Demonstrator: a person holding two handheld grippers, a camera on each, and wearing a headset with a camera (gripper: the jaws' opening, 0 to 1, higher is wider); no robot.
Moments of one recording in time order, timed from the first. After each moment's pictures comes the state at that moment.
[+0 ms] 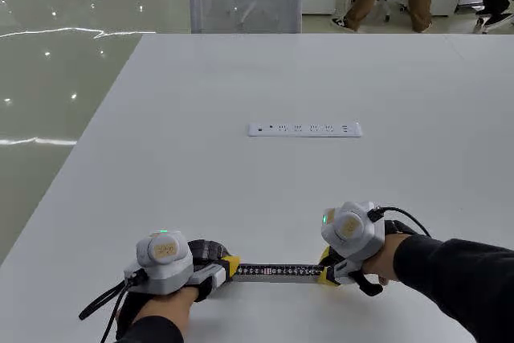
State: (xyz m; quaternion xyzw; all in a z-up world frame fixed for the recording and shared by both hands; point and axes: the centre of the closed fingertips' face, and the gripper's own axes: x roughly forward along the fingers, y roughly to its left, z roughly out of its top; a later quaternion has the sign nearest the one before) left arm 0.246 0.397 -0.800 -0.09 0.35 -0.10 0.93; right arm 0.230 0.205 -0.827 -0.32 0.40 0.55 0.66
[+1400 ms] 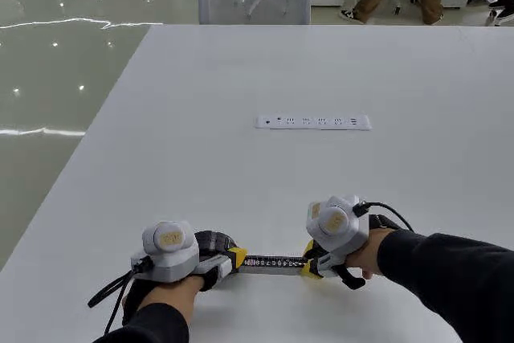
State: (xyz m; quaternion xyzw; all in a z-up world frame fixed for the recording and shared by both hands) left arm 0.245 0.397 -0.800 -0.10 0.35 -0.11 0.92; right arm 0.228 0.250 -0.827 -0.32 0.38 0.57 0.66
